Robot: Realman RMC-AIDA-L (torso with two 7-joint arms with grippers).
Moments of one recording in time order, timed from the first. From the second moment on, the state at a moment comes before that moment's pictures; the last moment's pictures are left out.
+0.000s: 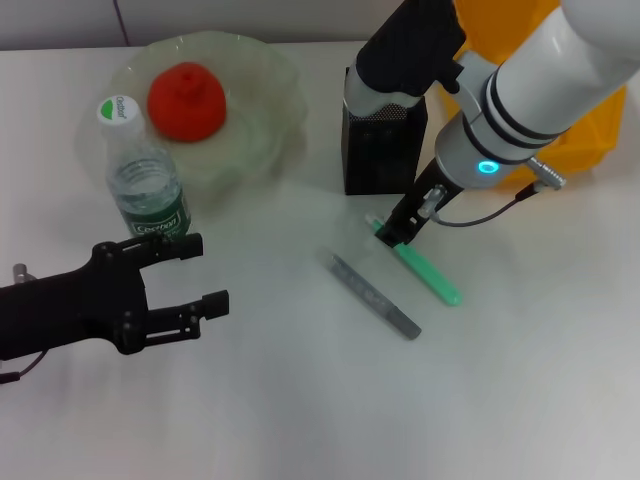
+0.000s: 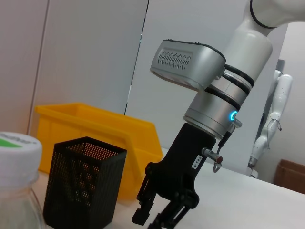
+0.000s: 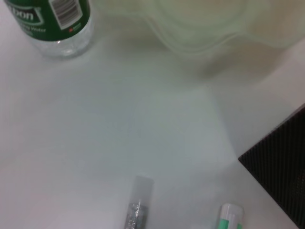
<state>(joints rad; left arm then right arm) -0.34 -2.03 0.76 0.55 1.83 1.71 -1.14 0.89 2.09 -1.66 -0.94 -2.55 -1.21 2.66</state>
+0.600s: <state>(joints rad) -0.34 -2.03 0.76 0.55 1.84 1.70 -1.14 0.90 2.09 -1.70 -0.86 -2.51 -1.11 2.66</state>
